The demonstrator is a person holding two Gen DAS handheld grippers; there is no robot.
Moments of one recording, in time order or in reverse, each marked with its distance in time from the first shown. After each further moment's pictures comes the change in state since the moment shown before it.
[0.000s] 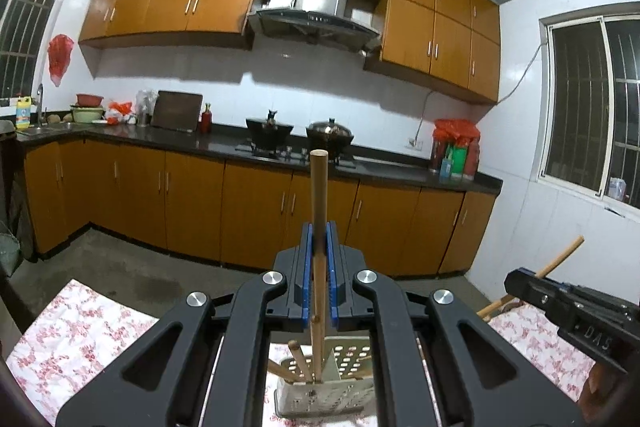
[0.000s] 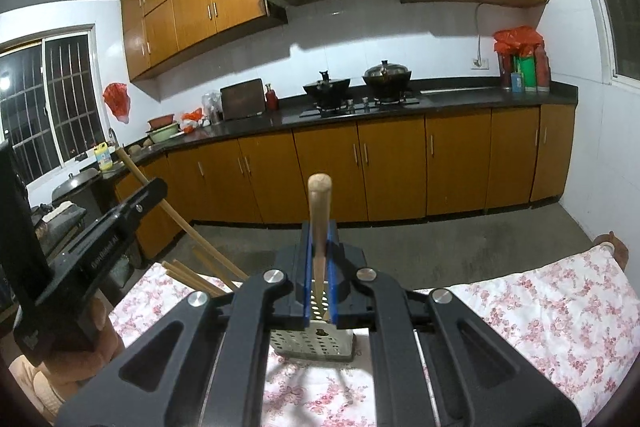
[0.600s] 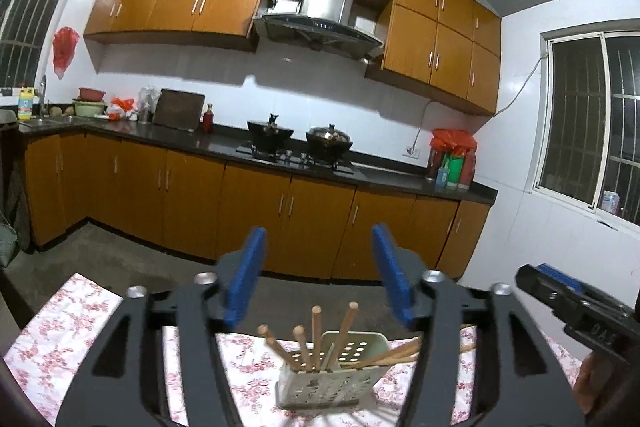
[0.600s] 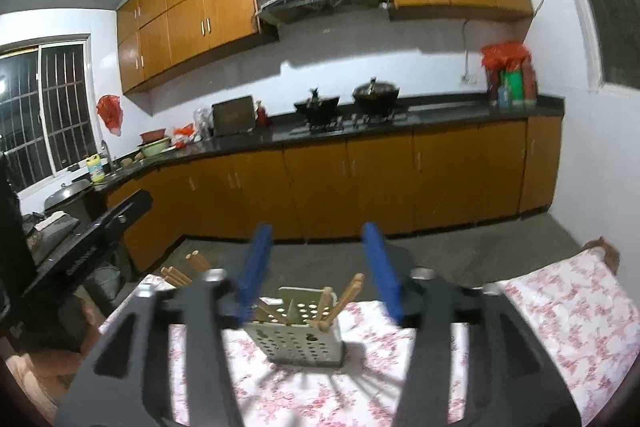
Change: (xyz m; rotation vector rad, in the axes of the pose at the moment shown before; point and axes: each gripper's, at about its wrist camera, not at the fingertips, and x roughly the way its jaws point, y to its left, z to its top) left arm -0.036 0.017 0.010 -0.036 -0.033 -0.012; right arm -0.046 0.005 -0.007 -0.015 -0.120 -0.061
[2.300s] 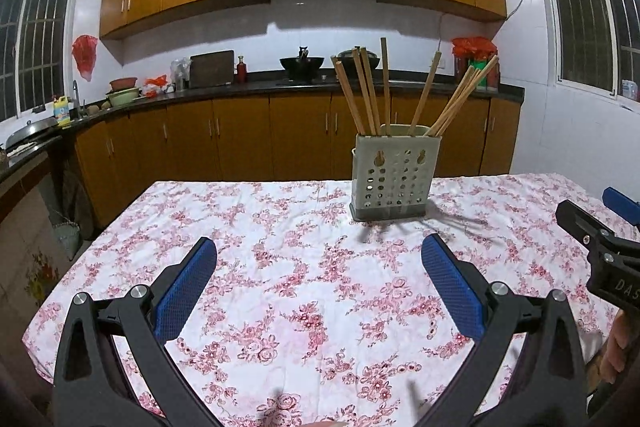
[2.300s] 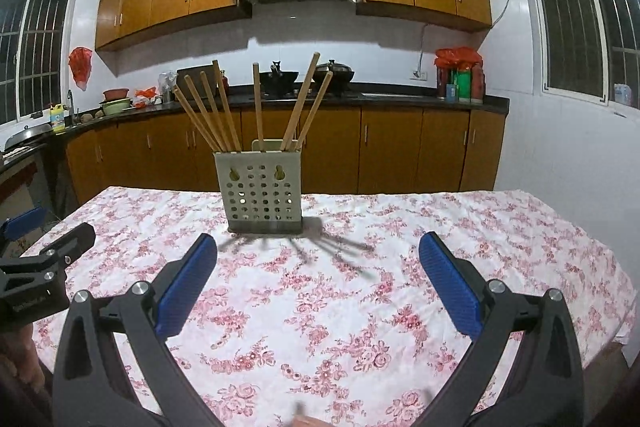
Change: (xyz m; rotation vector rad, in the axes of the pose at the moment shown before) left arm -0.129 0.023 -0.173 0.190 0.225 0.165; right arm -0.092 0.026 -0.197 -0.083 0.056 -0.202
